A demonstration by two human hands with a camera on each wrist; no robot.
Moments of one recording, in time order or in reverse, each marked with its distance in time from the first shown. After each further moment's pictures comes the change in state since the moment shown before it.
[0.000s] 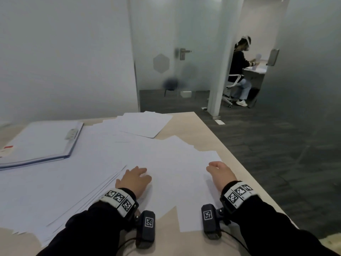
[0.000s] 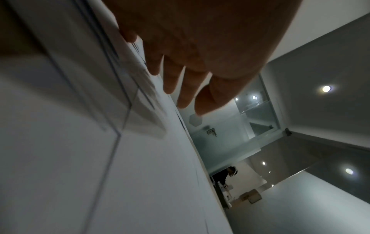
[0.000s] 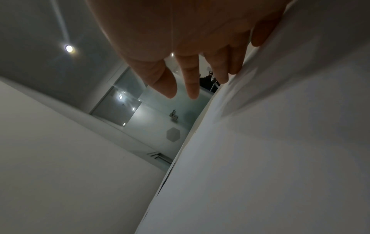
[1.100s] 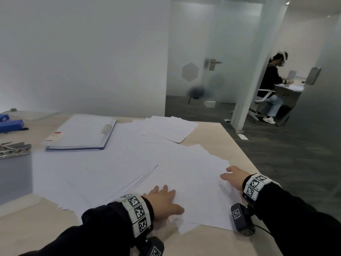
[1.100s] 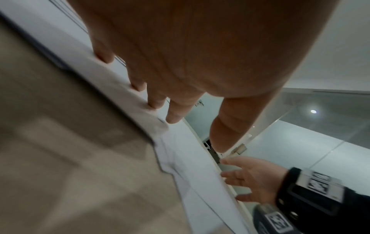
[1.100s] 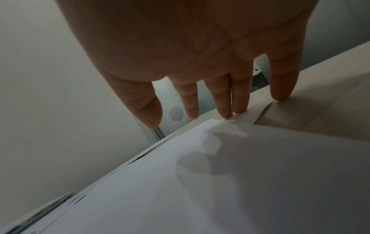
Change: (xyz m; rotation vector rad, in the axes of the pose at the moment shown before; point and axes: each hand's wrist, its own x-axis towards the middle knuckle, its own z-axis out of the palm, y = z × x) left_hand -0.065 0.005 -0.016 0.381 -0.407 0.102; right_hand 0.044 -0.041 0.009 -0.613 -0.275 -0.013
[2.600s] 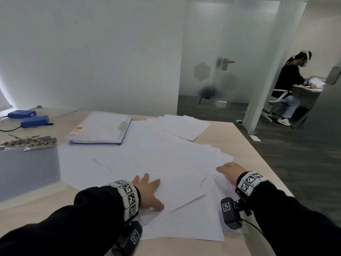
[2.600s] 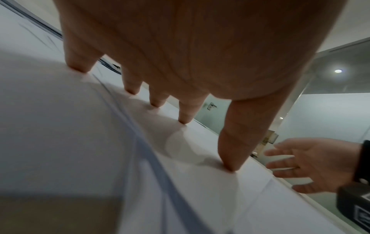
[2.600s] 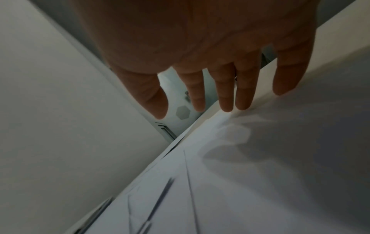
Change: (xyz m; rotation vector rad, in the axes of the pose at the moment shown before) left_hand -0.019 -0.083 -0.010 0.107 0.060 -0.220; right_hand -0.026 -0.057 0.032 0.084 0.015 -0.097
